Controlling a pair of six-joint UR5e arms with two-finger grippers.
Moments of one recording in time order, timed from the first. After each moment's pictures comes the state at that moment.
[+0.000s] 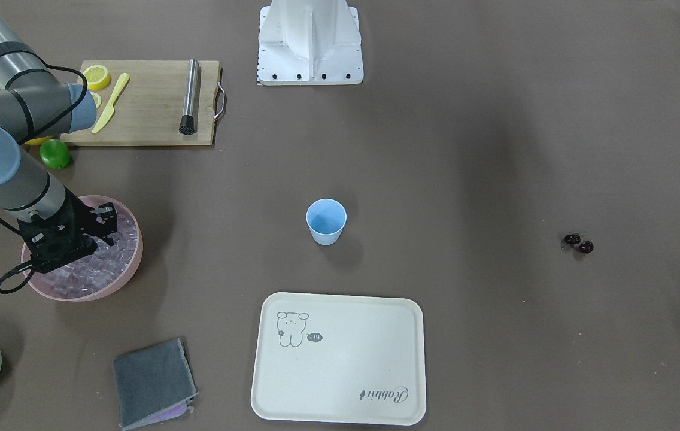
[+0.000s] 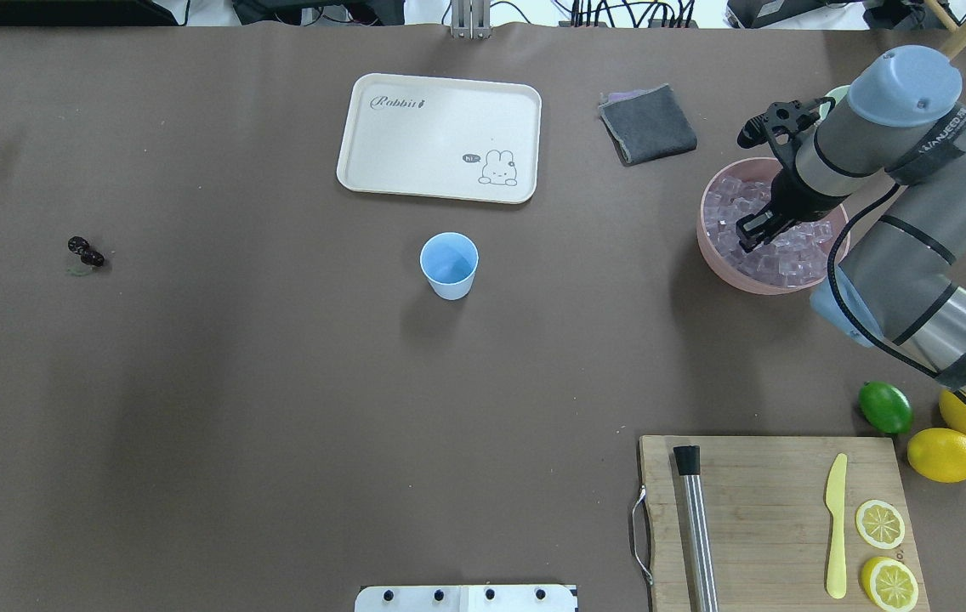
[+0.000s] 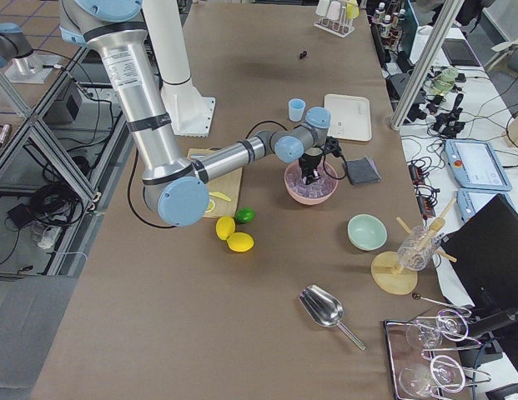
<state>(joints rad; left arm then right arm) -1.57 -1.61 -1.68 -1.80 -2.43 -0.08 0.92 -1.22 1.57 -1.36 2.15 0.39</state>
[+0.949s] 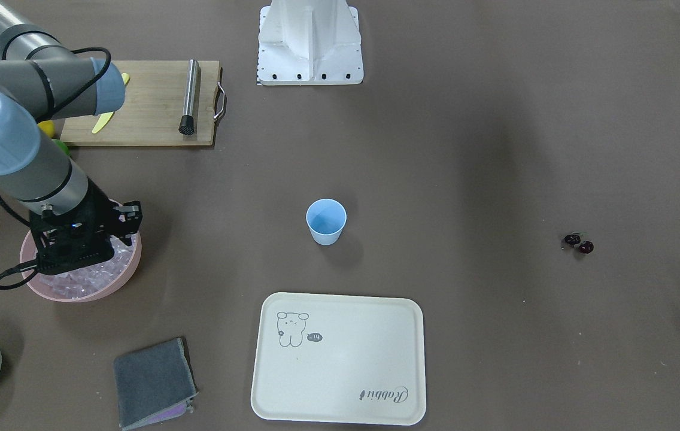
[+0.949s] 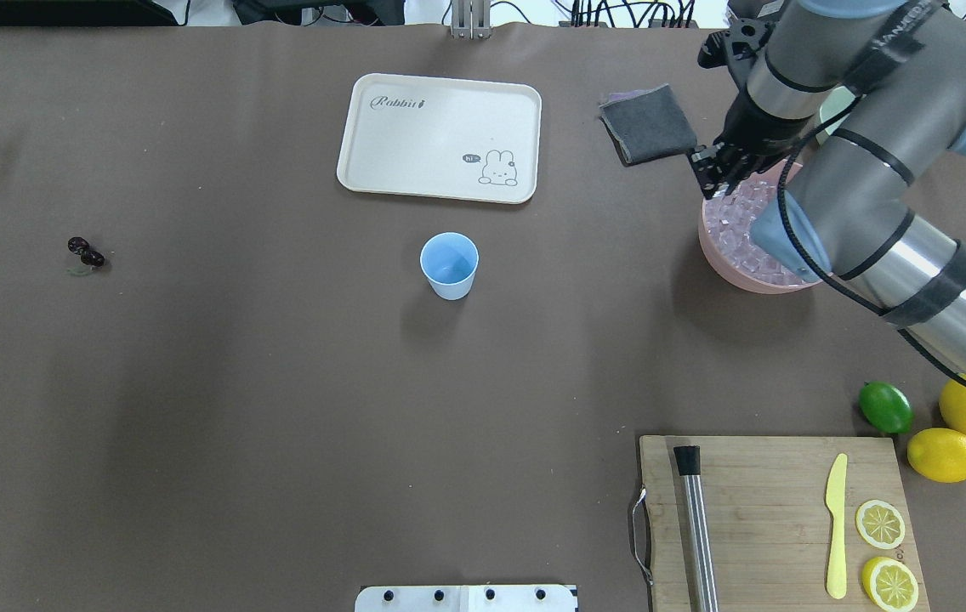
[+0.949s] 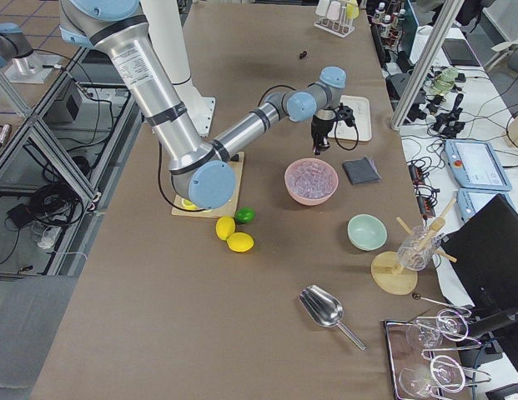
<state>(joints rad) -1.57 -1.61 -1.68 -1.80 -2.43 -0.08 0.92 -0.99 1.64 -1.69 2.15 0.59</state>
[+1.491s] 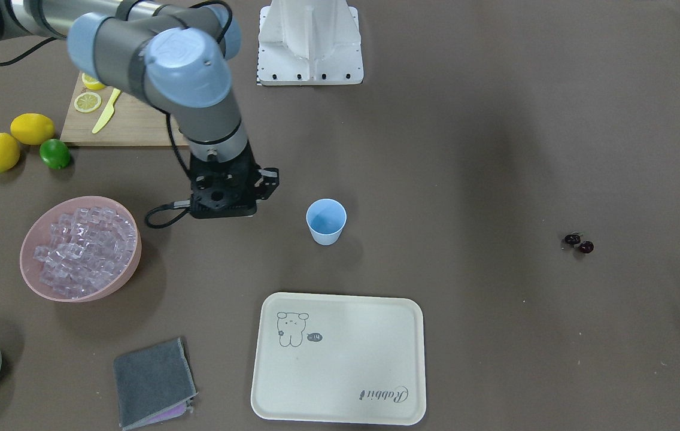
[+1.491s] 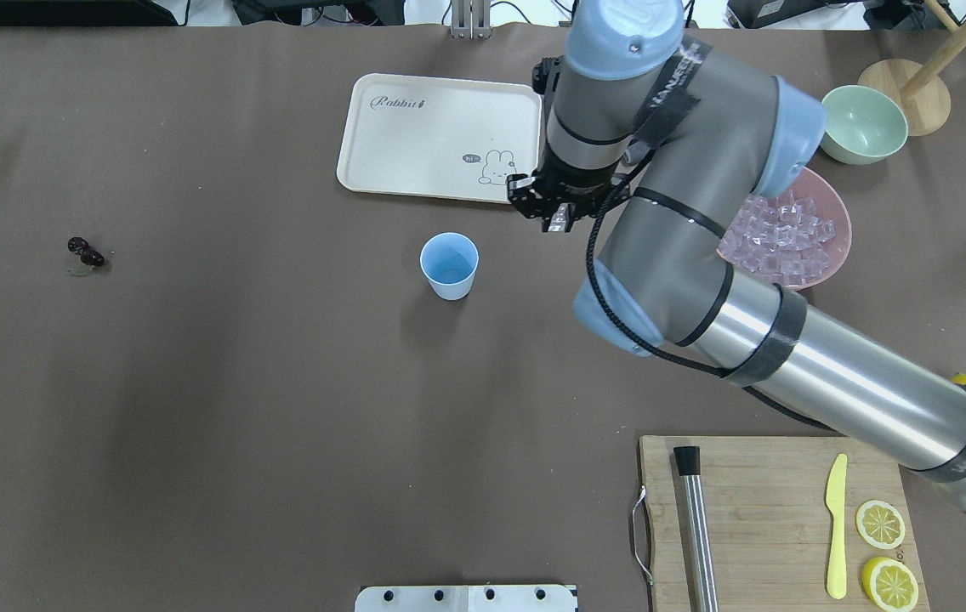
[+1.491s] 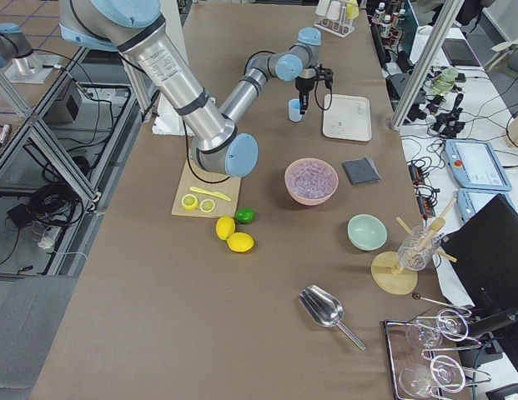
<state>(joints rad) -1.57 -1.62 -1.67 -1.80 -2.43 -0.08 0.69 -0.74 1.61 -1.73 2.00 1.06</state>
